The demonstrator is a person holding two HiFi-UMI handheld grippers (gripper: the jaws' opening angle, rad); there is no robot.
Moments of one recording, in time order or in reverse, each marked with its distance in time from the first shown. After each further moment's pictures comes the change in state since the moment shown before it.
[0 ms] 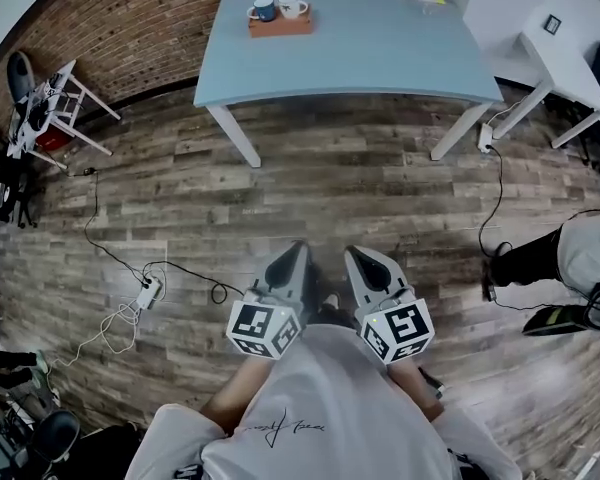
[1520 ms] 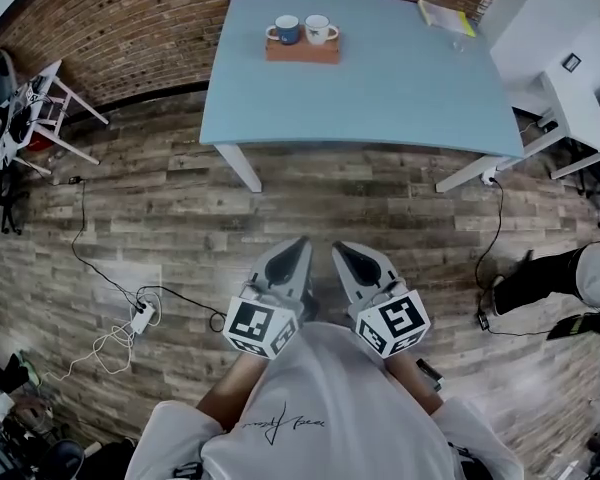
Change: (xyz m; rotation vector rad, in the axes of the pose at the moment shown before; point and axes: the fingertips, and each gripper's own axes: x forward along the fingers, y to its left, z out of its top) left arm 0.120 0.136 0.101 0.040 -0.044 -0.086; right arm 0.214 -0.022 0.059 -0.033 0.044 0.105
